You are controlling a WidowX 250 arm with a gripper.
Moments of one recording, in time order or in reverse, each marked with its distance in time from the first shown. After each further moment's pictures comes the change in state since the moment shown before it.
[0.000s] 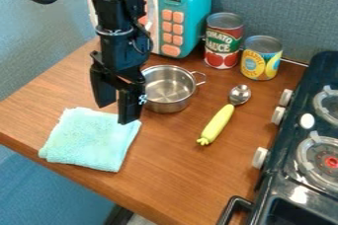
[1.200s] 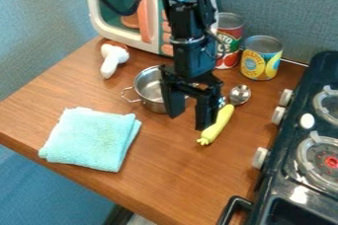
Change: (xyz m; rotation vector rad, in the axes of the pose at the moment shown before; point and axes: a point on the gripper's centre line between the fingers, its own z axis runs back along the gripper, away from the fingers) arm 0.071 -0.065 -0.010 -0.145 -0.046 0.023
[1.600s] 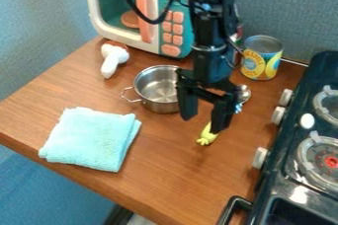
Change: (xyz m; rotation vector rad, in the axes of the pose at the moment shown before) arm 0.020 -0.009 -0.017 0.062 0.052 0.008
